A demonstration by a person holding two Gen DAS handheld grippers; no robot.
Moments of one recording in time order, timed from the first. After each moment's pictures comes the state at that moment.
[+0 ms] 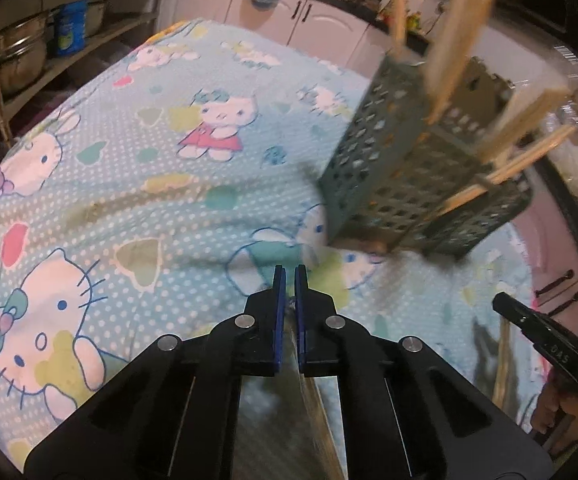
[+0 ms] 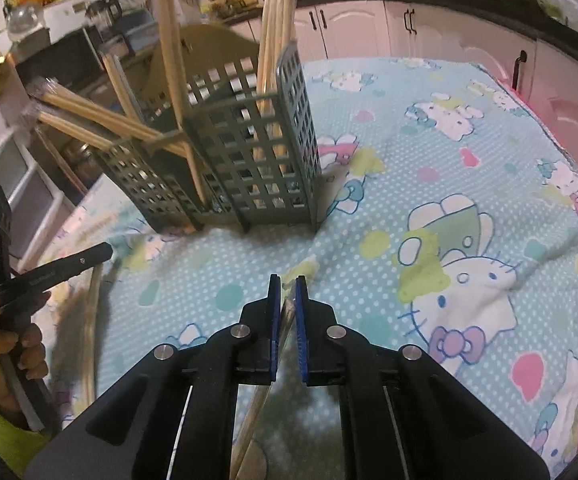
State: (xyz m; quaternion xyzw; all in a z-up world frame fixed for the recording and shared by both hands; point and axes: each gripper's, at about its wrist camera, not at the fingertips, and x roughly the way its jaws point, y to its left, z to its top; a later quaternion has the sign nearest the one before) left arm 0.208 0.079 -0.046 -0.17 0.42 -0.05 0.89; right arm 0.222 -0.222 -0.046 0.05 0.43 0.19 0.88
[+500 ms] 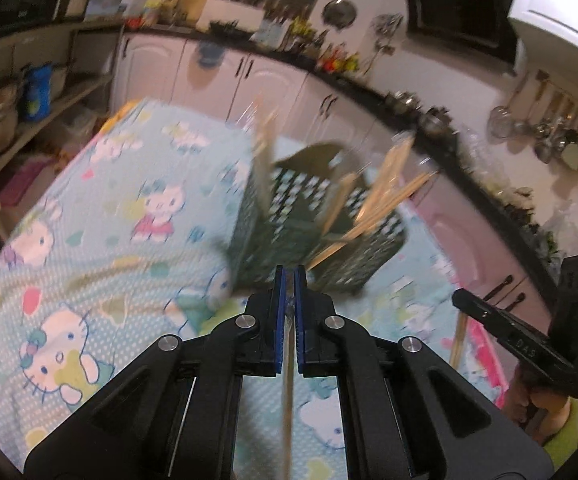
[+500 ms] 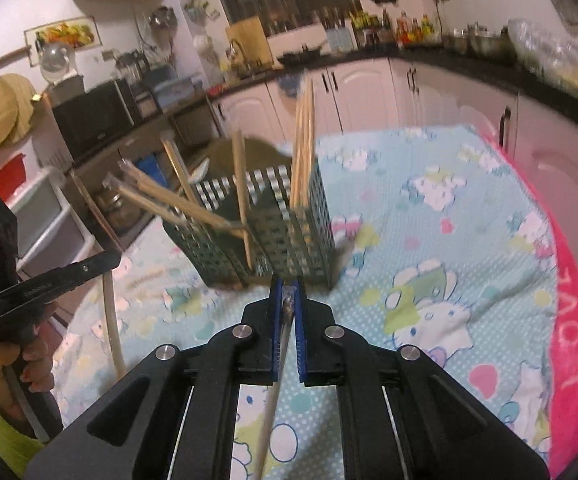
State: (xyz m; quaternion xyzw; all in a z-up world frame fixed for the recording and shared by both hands) left arm 0.163 0.041 0.054 -0.15 0.32 -0.12 0.93; right arm 0.176 -0.246 0.030 0.08 0.33 0.21 0.92
